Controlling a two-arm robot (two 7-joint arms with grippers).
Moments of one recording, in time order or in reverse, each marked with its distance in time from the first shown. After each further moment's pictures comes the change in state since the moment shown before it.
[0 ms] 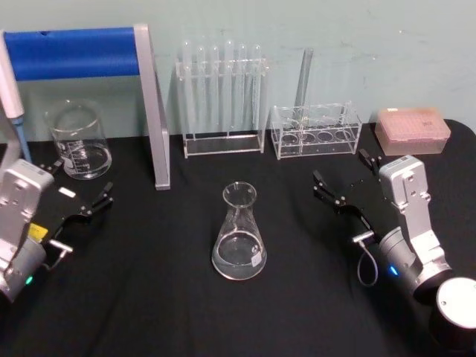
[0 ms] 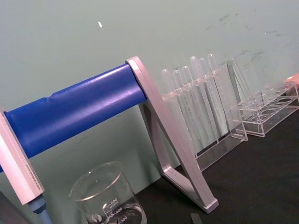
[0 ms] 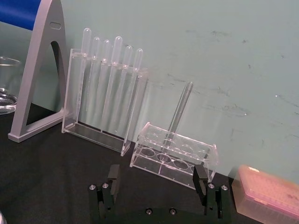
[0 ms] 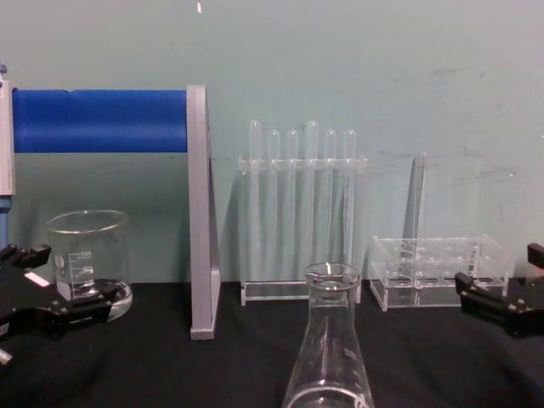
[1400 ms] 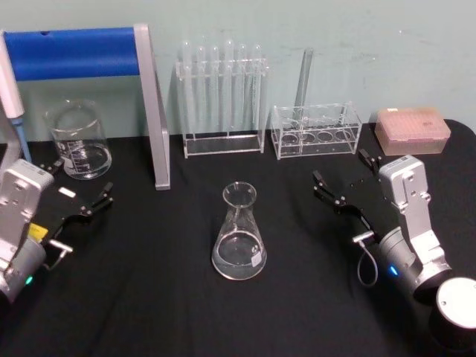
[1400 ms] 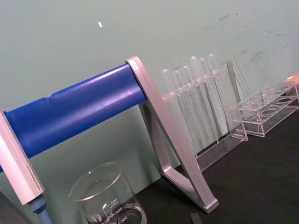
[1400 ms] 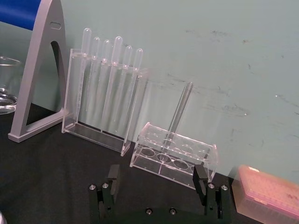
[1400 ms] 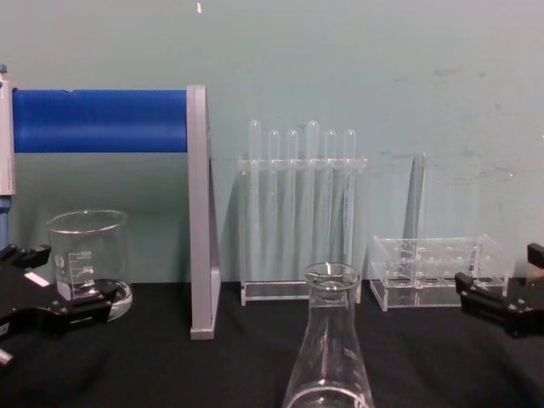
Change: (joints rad) left arm 0.000 0.000 0.000 0.000 0.000 0.000 0.000; right arm 0.000 0.000 0.000 0.000 0.000 0.000 0.000
